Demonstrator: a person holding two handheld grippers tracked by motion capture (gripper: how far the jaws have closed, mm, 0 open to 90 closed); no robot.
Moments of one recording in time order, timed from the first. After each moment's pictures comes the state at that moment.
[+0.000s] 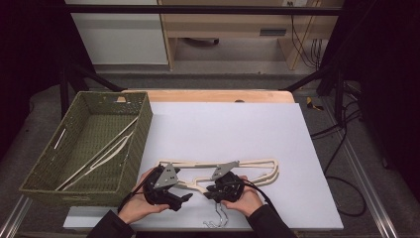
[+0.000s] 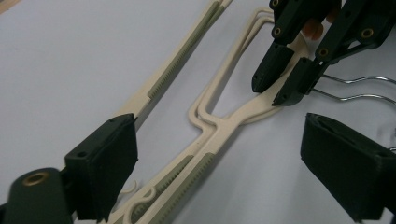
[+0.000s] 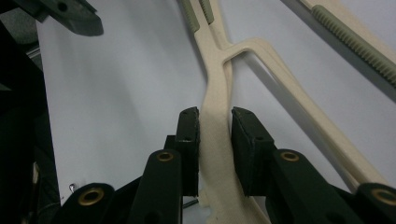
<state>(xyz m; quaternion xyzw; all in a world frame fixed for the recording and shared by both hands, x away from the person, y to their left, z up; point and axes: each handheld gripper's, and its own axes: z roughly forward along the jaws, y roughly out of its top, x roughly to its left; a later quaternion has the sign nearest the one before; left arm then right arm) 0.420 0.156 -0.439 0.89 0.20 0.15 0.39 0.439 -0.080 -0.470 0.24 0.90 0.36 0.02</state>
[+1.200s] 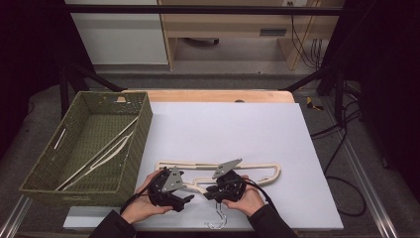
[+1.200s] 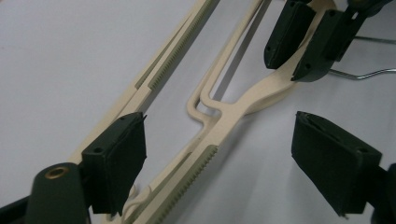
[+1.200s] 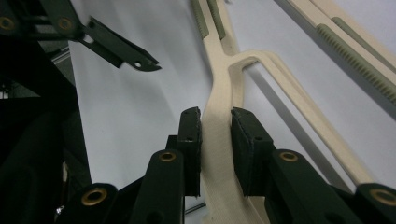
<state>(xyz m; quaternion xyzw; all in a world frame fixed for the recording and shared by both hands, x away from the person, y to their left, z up) 0.420 0.144 -0.451 0.91 0.16 0.18 0.35 0.438 -0.084 -0.460 0.24 0.90 0.37 -0.01</state>
